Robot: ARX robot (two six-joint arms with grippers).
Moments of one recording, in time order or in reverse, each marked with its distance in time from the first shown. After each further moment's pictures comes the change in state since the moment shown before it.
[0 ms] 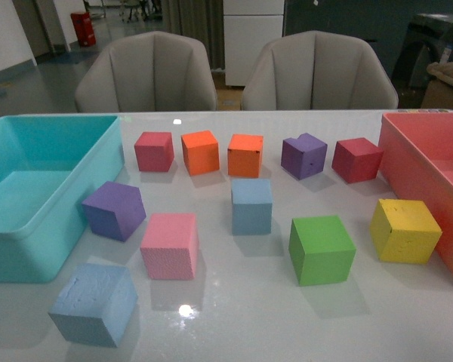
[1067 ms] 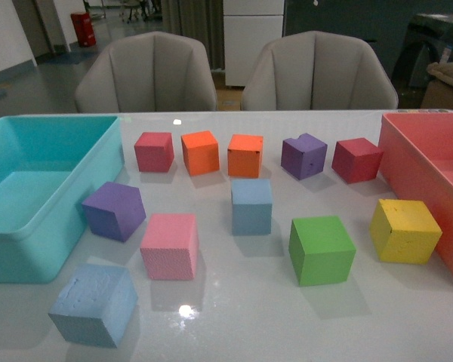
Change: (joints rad) left arm 0.000 0.000 0.000 -0.001 0.000 0.000; right arm -0.045 -0.420 -0.036 -0.354 -0.033 -0.001
